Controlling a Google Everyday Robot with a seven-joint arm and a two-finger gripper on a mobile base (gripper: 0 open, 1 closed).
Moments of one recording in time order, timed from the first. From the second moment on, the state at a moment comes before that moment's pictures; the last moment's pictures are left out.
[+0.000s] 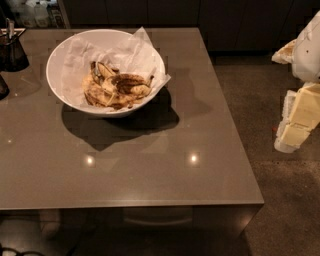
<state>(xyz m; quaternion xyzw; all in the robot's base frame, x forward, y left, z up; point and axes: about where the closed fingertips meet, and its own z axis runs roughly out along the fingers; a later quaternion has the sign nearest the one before) 0.438 -0.217 0.976 -0.60 0.78 -0.03 0.16</state>
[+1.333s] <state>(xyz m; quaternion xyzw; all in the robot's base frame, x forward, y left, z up) 0.489 -0.162 0.980 -0.68 0.72 -0.02 0.14</state>
